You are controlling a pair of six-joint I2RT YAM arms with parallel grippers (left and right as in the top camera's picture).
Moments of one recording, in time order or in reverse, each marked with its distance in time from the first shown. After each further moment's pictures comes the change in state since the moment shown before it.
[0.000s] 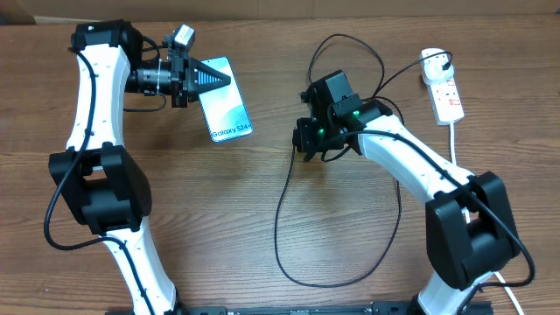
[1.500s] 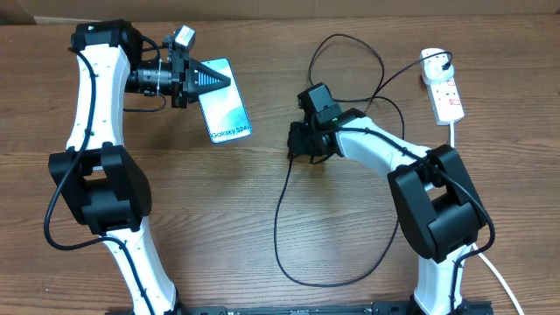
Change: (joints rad) left arm 0.000 0.000 0.000 0.000 -0.020 0.000; right arm 0.036 0.190 -0.007 0.166 0.143 0.157
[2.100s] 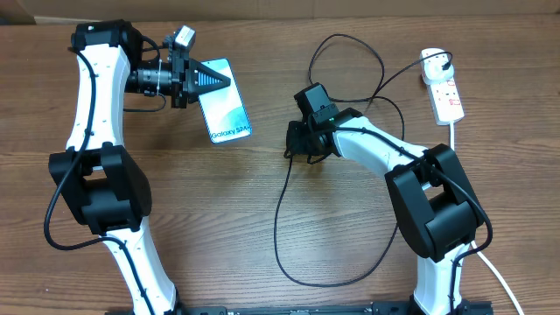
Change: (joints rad) left arm 0.000 0.000 0.000 0.000 -0.003 0.000; right arm 0.011 0.014 0.017 -0.008 0.027 0.052
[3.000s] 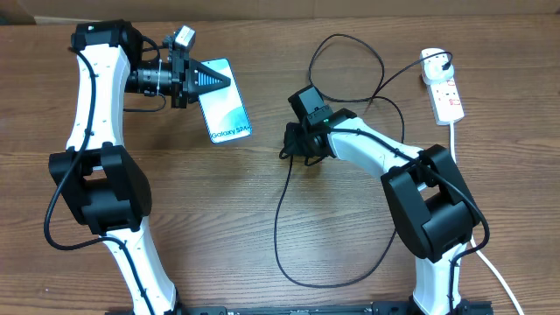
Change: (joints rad) left arm 0.000 0.000 0.000 0.000 0.000 0.000; right arm 0.021 0.007 0.018 -0.042 0.035 0.031
